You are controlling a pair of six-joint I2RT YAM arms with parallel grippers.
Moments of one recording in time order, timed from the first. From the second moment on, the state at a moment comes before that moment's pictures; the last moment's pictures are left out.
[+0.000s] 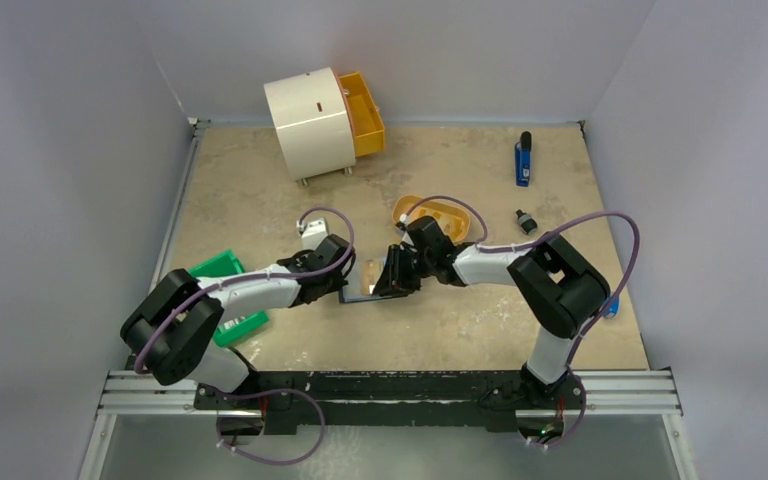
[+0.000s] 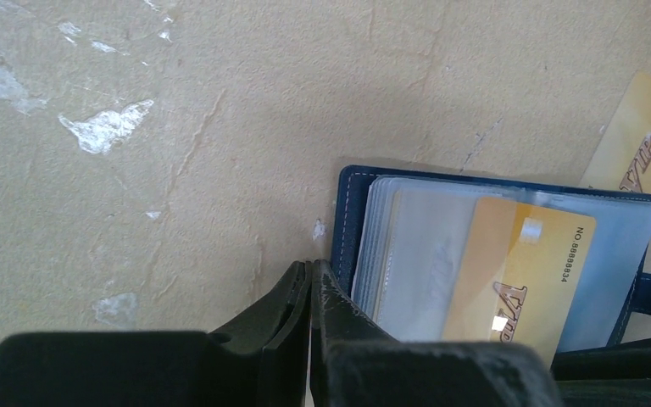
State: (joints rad) left arm -0.72 1.46 0.66 -0.21 -0.43 -0.91; right arm 0.70 1.78 0.83 0.10 -0.45 0.86
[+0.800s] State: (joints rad) left arm -0.72 1.48 0.66 -0.14 -0.39 -0.91; right arm 0.73 1.72 0.99 -0.30 -0.27 0.66
